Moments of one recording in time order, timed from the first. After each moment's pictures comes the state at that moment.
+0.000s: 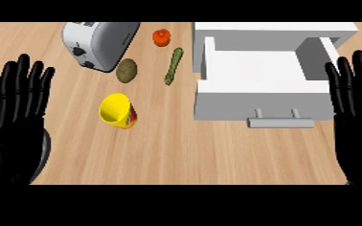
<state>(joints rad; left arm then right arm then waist) 0.00 0.08 0.01 -2.10 -0.01 0.03 0.03 -0.03 -0.08 -0.01 -2.10 0.00 -0.01 -0.03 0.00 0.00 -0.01</state>
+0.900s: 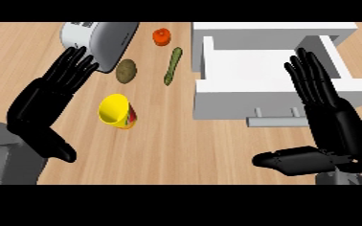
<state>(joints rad) -0.23 0.29 0.11 -1.55 0.56 -0.53 0.04 -0.10 -0.13 0.02 -1.96 -0.05 0.10 0.07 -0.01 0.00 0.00</state>
